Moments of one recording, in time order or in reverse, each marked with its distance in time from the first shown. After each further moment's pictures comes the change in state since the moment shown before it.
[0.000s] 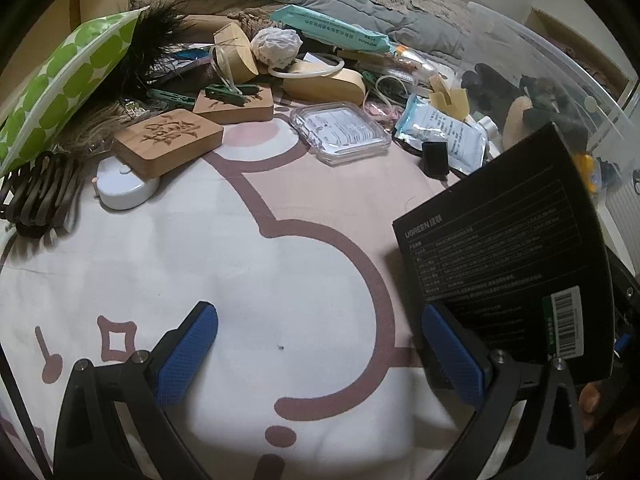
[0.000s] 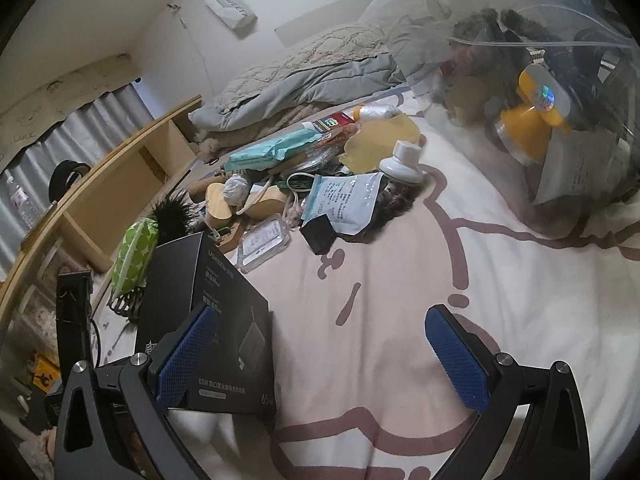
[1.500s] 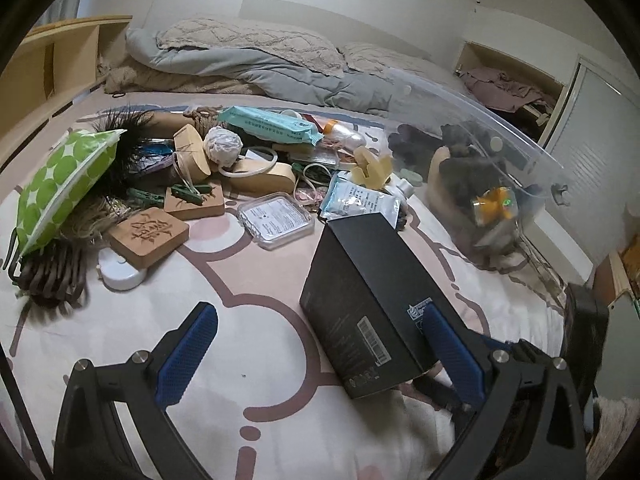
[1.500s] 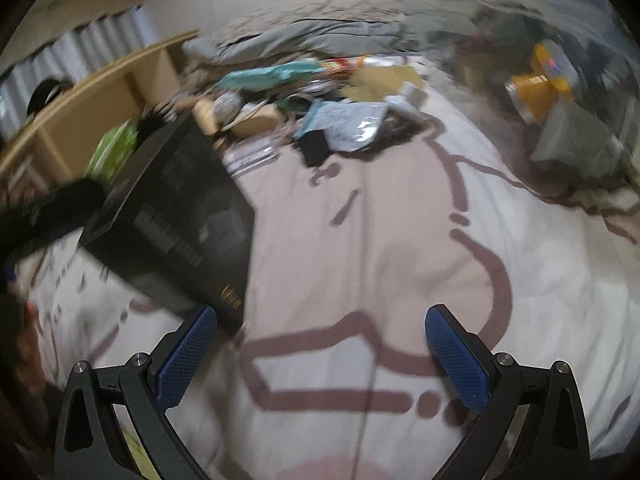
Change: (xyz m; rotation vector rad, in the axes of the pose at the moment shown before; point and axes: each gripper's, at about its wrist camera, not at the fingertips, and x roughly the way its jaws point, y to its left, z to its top) left arm -0.071 -0.018 0.005 0.110 -0.240 -0.159; right arm 0.009 0.029 -0.052 -0.192 0.154 -0.166
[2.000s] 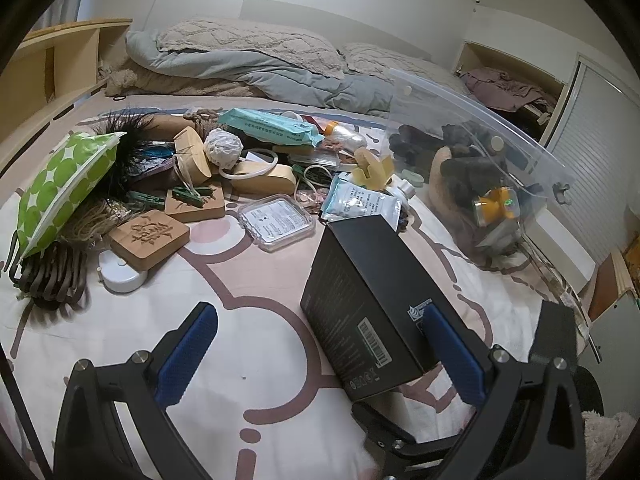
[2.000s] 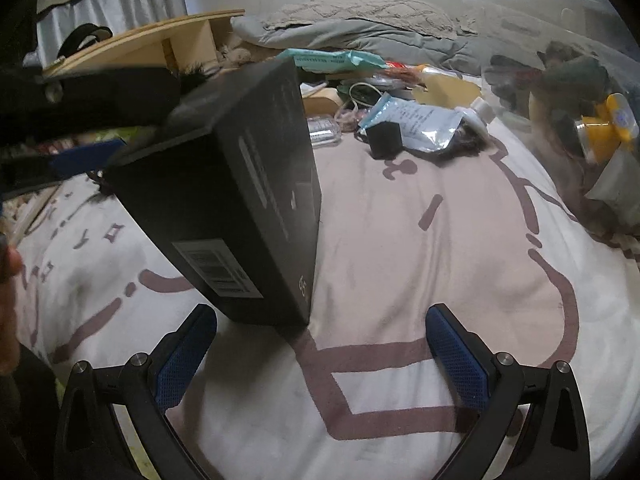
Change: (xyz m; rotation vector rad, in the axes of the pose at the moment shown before) left arm 0.001 -0.001 0.001 0.006 -0.005 0.008; right arm 0.030 0.041 -0.009 -0.149 -0.015 -0.001
